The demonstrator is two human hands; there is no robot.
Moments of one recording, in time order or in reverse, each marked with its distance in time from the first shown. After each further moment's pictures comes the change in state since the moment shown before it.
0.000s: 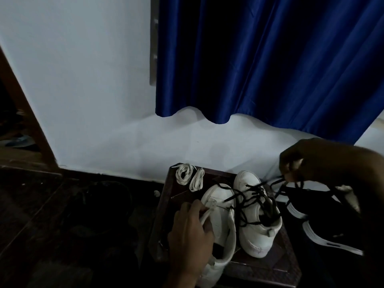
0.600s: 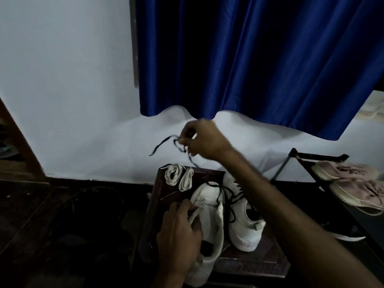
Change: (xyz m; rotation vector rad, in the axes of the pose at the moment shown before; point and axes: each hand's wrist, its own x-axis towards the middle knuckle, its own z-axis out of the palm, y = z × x) left_hand 0.003 -0.001 0.004 0.040 -0.013 -0.010; right_hand 0.113 -0.111 0.029 0.676 0.546 -0.374
